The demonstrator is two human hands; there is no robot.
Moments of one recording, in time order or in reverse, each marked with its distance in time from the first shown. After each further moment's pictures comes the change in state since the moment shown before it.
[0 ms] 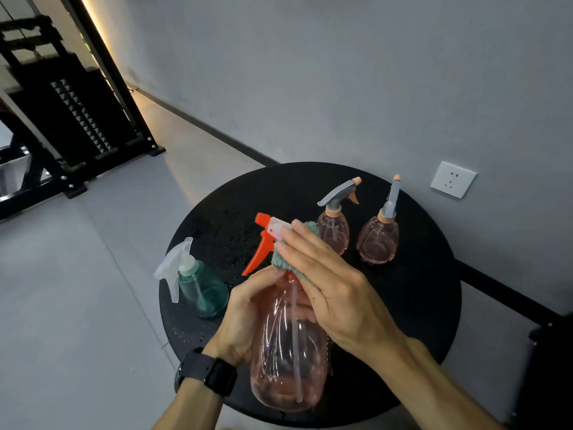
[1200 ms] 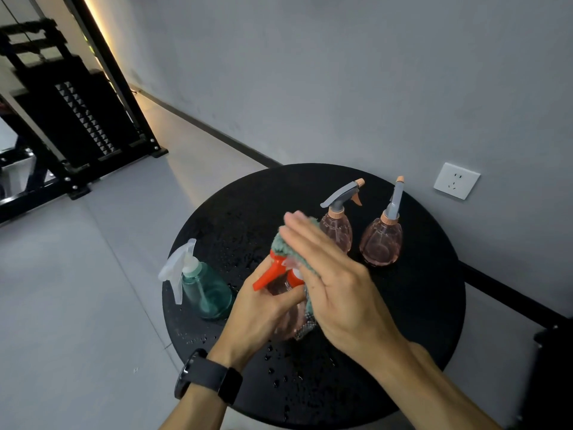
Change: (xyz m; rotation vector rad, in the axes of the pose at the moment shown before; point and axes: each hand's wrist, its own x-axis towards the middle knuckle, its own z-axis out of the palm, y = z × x) left_hand 0.003 -0.003 -0.005 0.819 0.341 0.216; right_hand 0.013 -0.020 -0.006 0.088 0.034 0.162
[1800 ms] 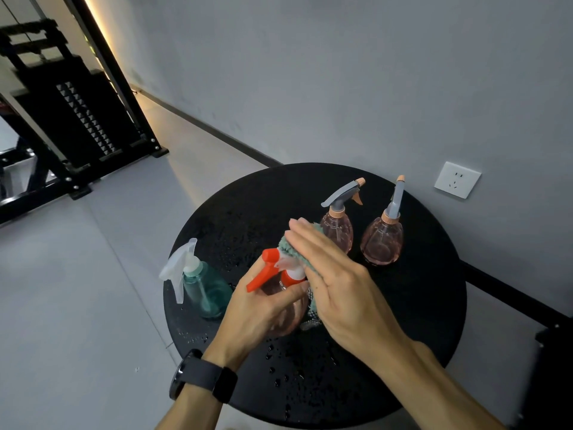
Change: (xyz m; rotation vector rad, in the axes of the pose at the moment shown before) left_hand -0.003 0.004 -0.005 0.012 0.020 0.035; right_hand -0.006 0.013 0.001 -0.036 -0.068 0.046
